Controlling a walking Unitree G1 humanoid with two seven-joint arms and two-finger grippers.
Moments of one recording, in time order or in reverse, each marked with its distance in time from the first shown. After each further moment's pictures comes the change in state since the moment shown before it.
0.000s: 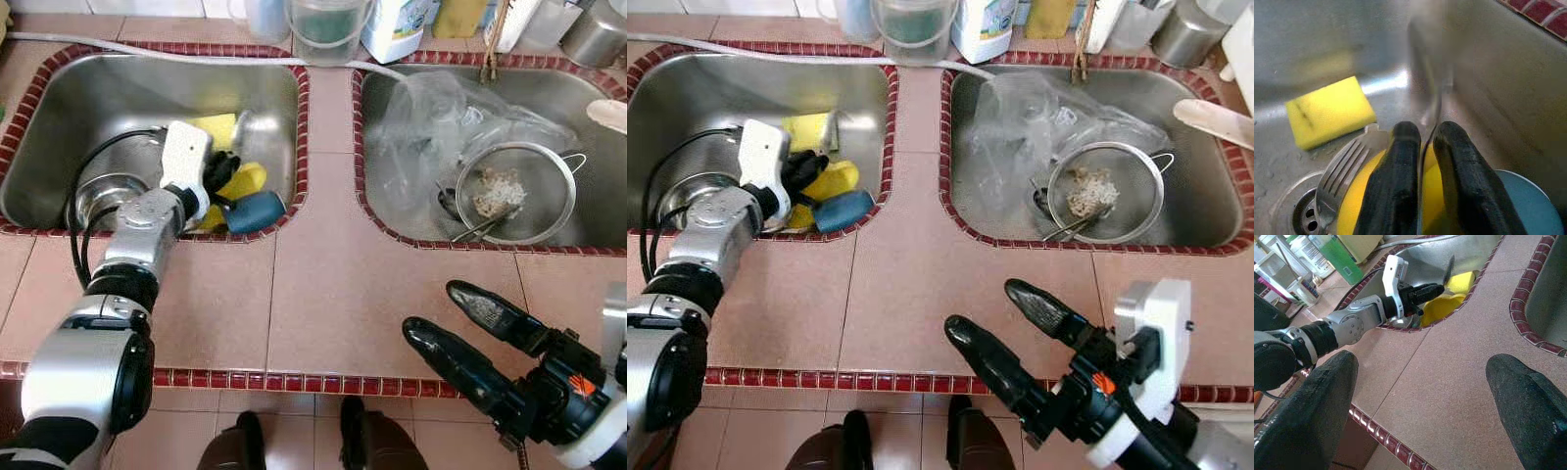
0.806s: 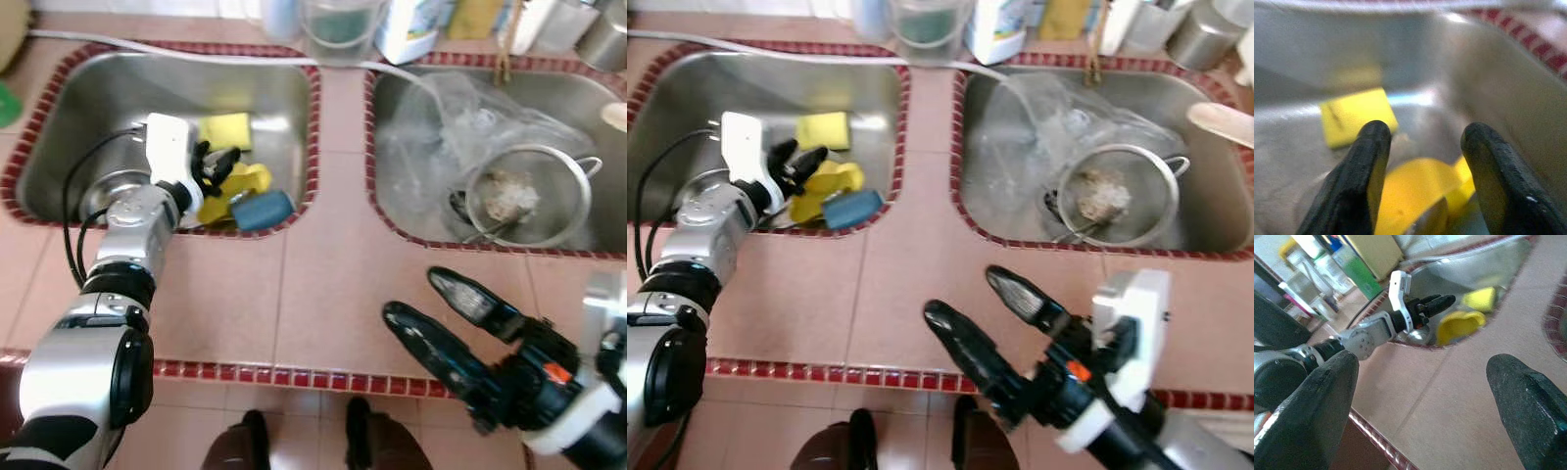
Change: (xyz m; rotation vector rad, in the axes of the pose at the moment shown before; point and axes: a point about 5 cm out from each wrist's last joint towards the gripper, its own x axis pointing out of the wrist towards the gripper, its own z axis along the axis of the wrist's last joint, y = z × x) left arm -0.003 0.008 0.010 -0.140 -0.101 0.032; right arm 0.019 0.008 -0.002 0.009 -0.085 0.046
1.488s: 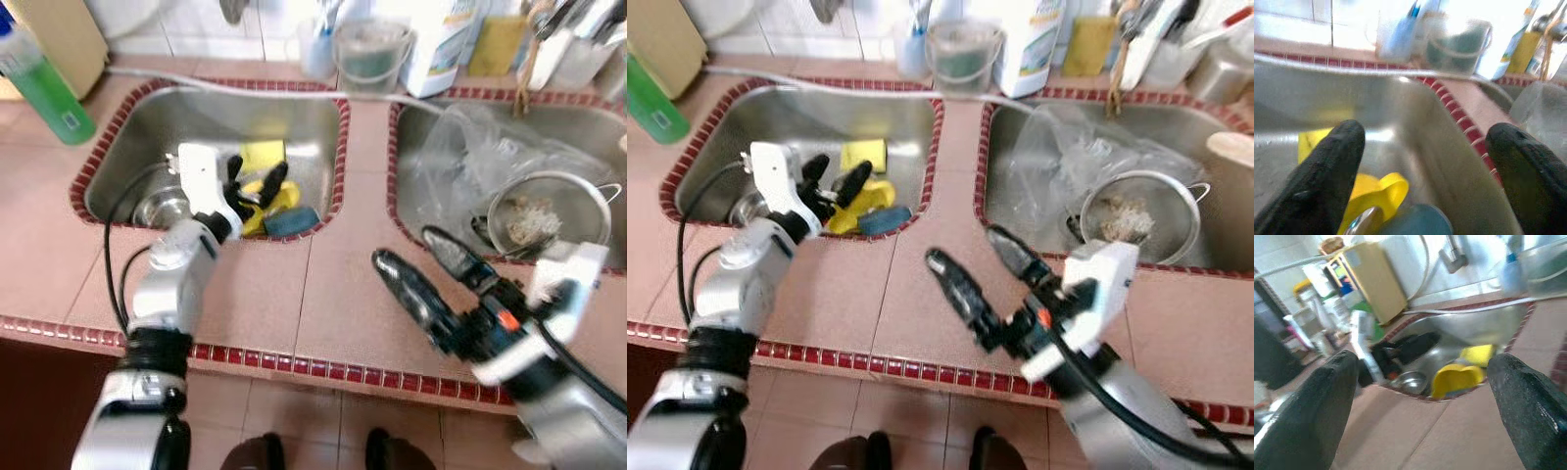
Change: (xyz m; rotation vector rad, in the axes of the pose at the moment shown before) left arm -0.019 -0.068 -0.018 -0.161 -0.104 -0.089; right arm 0.036 -0.036 -0.012 -0.092 -0.163 -0.106
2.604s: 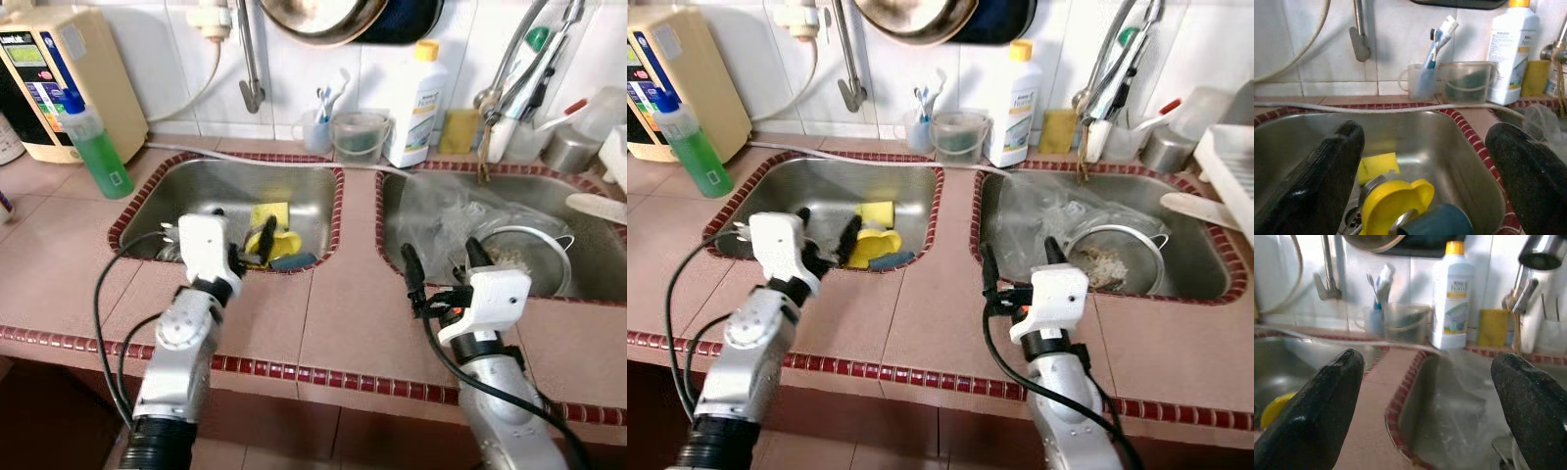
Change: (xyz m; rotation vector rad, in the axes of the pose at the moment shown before) left arm -0.057 -0.017 -0.049 0.150 0.048 0.182; right arm 0.016 -0.069 -0.081 -0.415 -0.021 -0.544
